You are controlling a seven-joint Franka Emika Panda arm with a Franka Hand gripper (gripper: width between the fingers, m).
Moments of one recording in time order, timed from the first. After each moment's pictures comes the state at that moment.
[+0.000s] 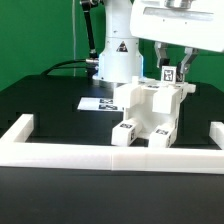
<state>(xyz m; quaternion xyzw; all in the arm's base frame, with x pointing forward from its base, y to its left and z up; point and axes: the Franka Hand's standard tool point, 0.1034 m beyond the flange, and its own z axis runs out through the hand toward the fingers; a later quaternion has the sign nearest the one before) 0.534 0.055 0.130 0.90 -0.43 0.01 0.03</state>
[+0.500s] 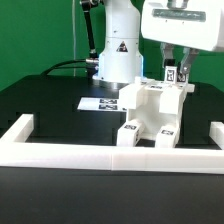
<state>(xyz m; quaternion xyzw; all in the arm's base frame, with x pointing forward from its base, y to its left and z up) 0.533 0.060 0.129 0.84 -0.54 0.01 0.02</state>
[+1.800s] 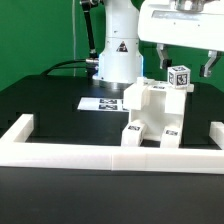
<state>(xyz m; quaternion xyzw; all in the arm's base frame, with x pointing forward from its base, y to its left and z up) 0.534 0.075 0.127 0.94 -0.34 0.01 0.01</state>
